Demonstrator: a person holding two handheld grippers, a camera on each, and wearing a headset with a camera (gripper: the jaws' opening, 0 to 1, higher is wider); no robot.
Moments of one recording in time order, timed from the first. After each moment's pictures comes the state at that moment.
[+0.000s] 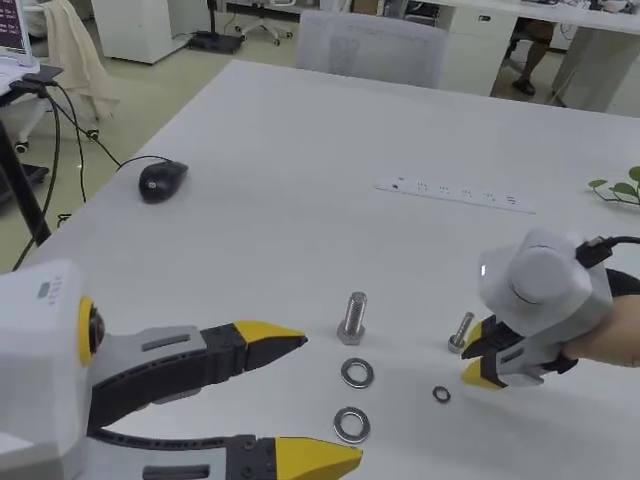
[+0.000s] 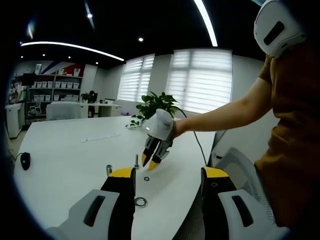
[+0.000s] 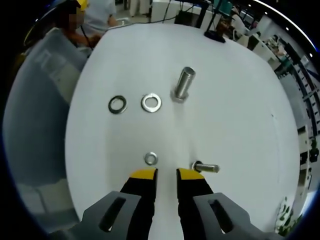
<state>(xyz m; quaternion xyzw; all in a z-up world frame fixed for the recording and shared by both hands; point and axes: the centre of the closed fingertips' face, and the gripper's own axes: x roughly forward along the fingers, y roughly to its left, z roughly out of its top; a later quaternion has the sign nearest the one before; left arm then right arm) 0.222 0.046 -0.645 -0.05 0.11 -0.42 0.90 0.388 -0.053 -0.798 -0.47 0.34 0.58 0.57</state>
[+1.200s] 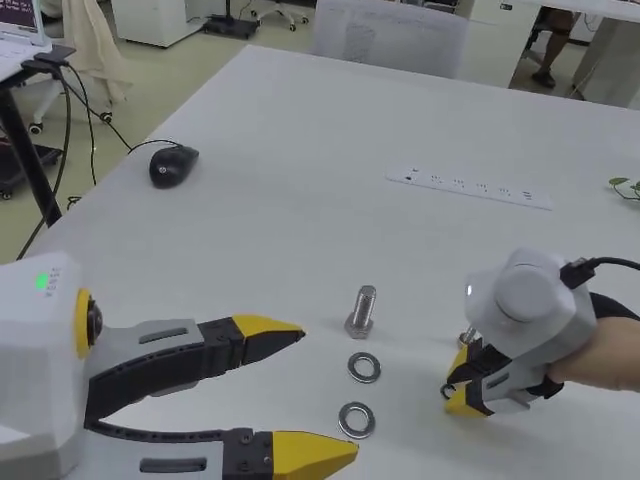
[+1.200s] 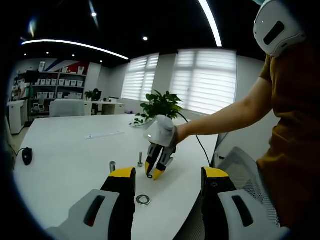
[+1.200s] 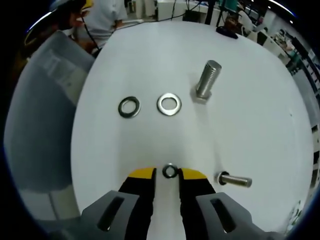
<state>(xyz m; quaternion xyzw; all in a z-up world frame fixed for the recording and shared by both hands) 0.227 0.051 -0.652 -0.06 0.11 -0.41 0.90 0.363 -0.043 -0.824 -0.44 0.37 0.62 0.54</state>
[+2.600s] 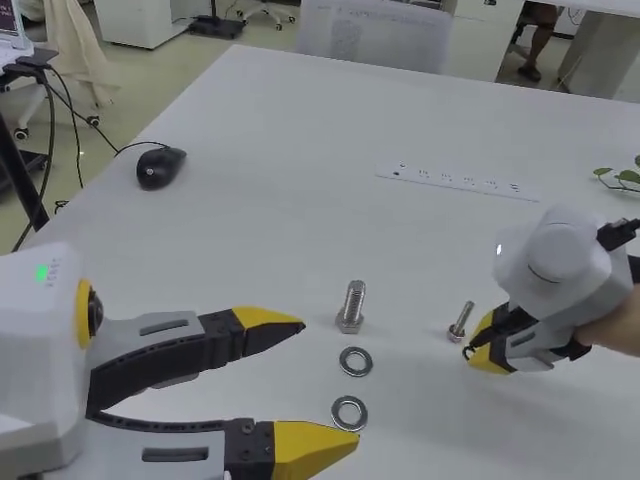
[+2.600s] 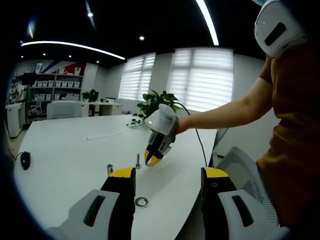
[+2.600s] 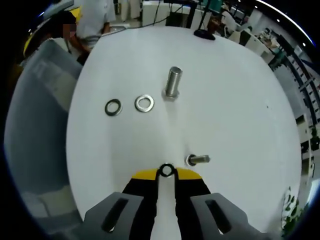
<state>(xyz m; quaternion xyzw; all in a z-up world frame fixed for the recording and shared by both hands) 0.229 0.045 -0.648 -0.05 0.11 -0.42 0.90 0.397 -0.062 -0.786 -0.44 0.36 0.57 0.60</state>
